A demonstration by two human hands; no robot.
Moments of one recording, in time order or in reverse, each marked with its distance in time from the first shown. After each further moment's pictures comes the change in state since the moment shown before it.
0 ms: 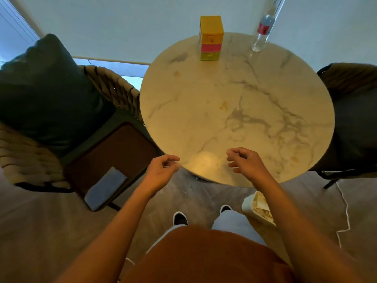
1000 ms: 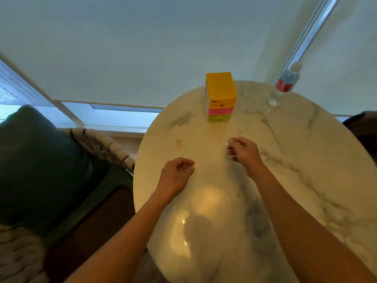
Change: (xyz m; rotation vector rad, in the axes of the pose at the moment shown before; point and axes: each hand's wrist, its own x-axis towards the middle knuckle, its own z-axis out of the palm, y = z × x) left_hand 0.278 0.152 -0.033 -0.018 0.045 0.044; right_hand 0.326 -0.164 0.007 0.163 0.149 -0.003
